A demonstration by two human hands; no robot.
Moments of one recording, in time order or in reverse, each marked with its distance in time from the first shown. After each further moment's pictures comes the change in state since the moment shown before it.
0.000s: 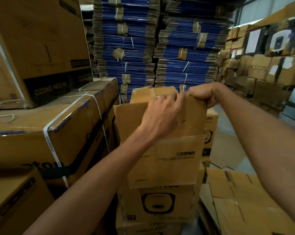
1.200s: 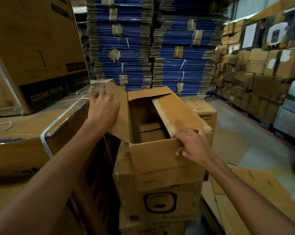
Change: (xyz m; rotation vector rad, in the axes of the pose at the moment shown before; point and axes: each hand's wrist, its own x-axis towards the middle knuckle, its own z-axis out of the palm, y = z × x) left_hand -0.027 -0.122 -0.015 0.438 -0.484 -0.275; right_hand 0.006 0.115 0.145 -0.689 0.650 -0.472
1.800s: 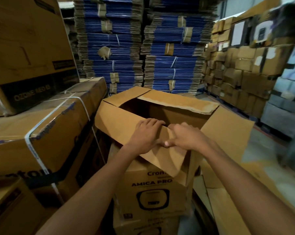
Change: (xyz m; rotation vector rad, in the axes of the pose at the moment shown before) left_hand -0.005 0.148 0.071 -0.709 0.014 0.427; right_hand 0.015 -0.006 -0.046 0.148 -0.350 0.229
